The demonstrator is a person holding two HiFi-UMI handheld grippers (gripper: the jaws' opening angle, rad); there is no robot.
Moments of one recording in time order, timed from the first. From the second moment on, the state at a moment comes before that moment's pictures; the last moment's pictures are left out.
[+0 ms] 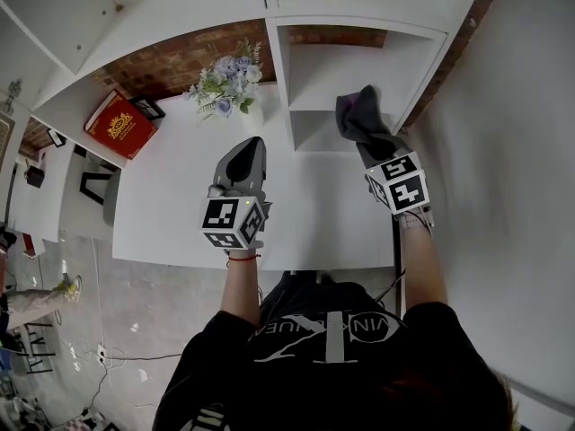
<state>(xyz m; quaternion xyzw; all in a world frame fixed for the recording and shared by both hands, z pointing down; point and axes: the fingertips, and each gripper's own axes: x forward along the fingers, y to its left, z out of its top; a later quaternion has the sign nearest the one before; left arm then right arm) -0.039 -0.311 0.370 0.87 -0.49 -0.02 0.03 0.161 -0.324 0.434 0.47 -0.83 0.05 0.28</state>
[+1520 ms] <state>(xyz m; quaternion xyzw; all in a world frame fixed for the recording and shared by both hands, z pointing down) -0.045 -0.273 0.382 0.86 -0.51 -0.01 0.04 0.166 -0.275 0.426 0.48 -0.85 0.13 0.15</state>
